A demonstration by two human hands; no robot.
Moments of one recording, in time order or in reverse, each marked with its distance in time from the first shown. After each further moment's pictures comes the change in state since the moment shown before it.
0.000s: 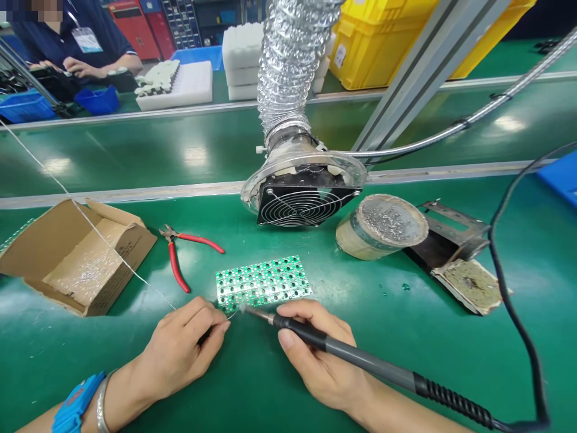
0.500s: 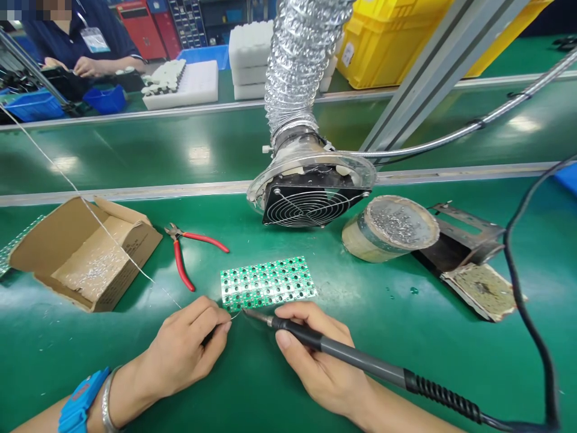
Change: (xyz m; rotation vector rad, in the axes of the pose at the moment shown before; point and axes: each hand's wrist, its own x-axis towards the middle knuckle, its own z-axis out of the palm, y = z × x) left_hand 0.000 0.001 -0.002 -0.038 -0.018 -0.002; right_hand 0.004 -0.003 0.003 -0.034 -0.076 0.020
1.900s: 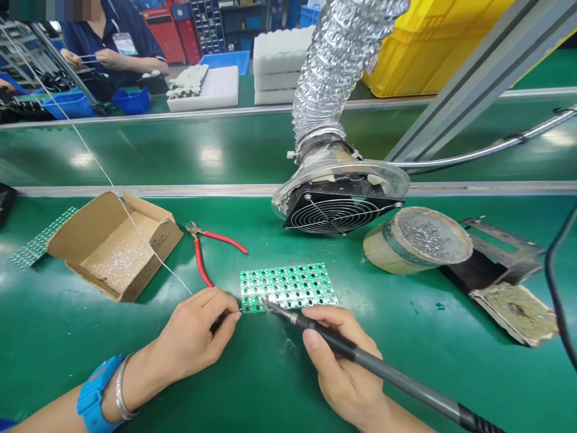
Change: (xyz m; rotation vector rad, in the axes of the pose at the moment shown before) left_hand -0.006 -0.010 -0.010 -0.058 -0.068 -0.170; right_hand -0.010 0.008 0.018 0.168 0.271 0.113
